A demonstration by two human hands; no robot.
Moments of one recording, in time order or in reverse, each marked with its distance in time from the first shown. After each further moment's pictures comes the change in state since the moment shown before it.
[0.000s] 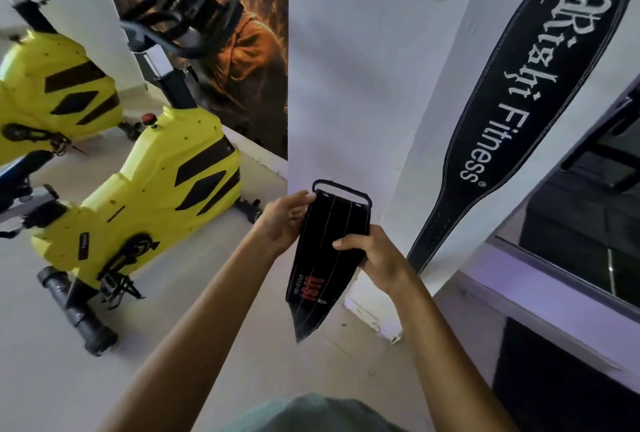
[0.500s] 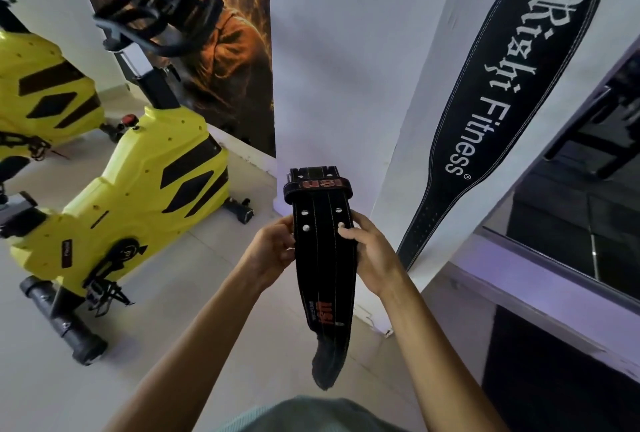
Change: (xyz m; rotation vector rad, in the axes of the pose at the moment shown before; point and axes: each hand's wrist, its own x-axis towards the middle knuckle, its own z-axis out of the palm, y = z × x) left_hand -0.017 -0.038 -0.009 0.092 -0.149 -0.009; right_hand 0.006 0.019 -0.019 0.238 0.109 0.025
